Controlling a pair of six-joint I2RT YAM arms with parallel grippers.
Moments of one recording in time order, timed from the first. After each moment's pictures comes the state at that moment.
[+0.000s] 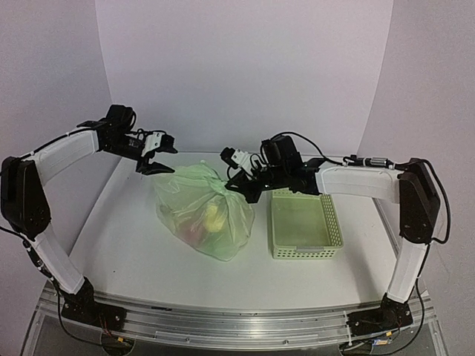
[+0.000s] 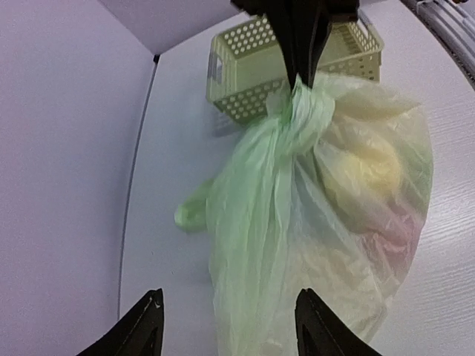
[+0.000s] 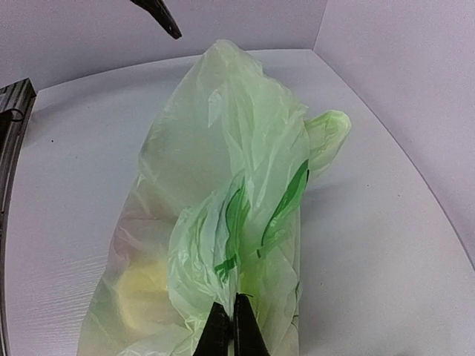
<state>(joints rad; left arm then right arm) -0.27 1.65 1.48 -0.65 0.83 1.31 0.79 1.89 1.44 -0.09 -0.34 -0.31</state>
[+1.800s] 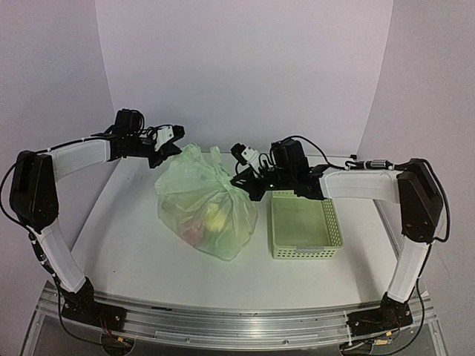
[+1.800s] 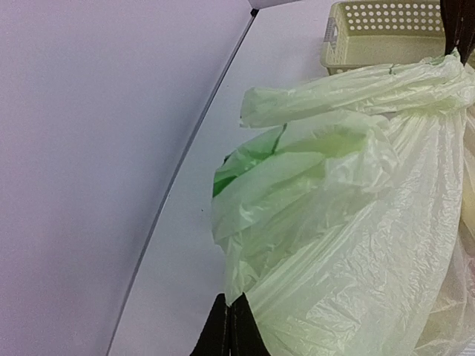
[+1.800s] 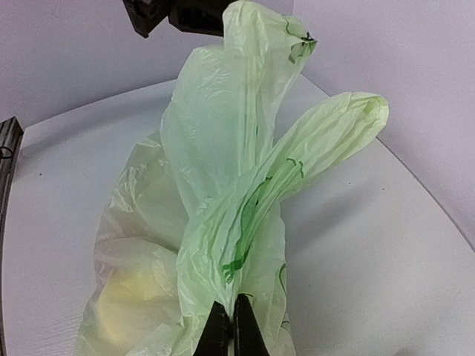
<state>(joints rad) -0.27 1.74 1.39 -0.19 0.58 0.93 0.75 1.87 1.33 0.08 -0.35 -0.20</state>
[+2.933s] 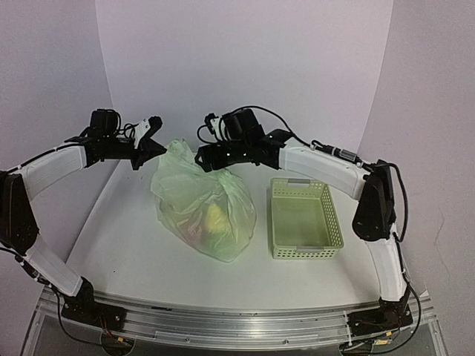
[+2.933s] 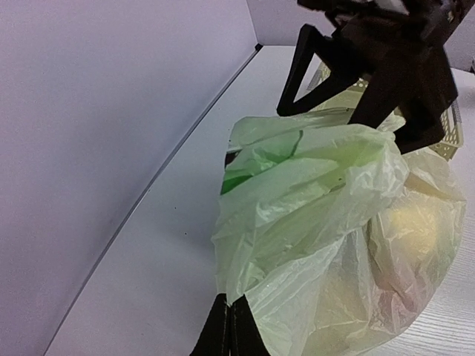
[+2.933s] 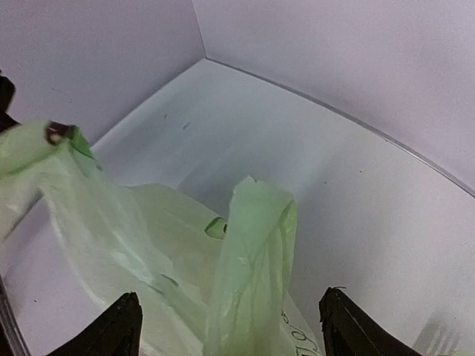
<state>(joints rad) -0.20 1.50 1.24 -0.25 0.72 0.68 0.87 2.22 2.16 -0.44 0.03 0.19</state>
